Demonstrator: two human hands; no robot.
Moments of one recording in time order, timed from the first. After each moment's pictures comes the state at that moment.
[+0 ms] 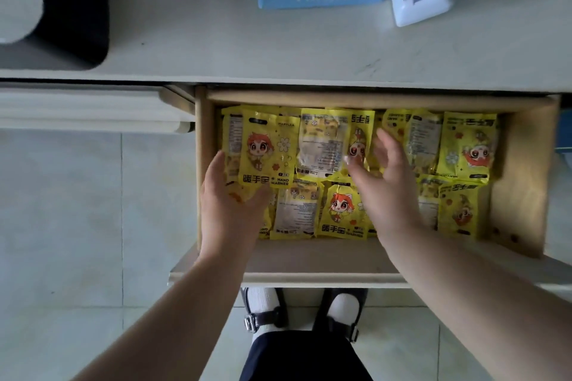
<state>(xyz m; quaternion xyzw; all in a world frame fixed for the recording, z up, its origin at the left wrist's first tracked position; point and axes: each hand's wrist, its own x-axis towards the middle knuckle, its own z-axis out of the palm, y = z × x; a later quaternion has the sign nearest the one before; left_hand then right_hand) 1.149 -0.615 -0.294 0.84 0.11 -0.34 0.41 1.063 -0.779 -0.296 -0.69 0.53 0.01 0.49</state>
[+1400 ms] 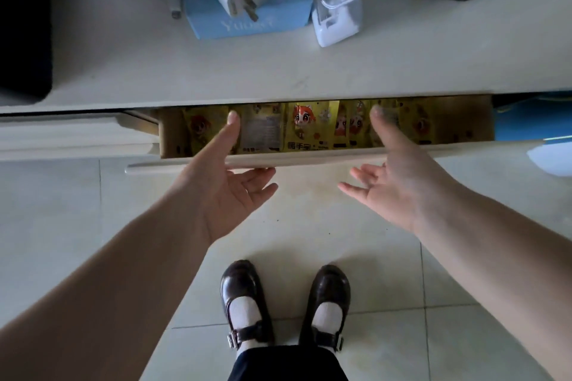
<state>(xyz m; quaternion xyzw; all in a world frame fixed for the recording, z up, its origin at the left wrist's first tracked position) 1.179 -0.692 -0.239 0.52 0.34 -0.52 0.59 1.061 -0.850 -0.239 -0.24 0.66 -0.01 0.71</state>
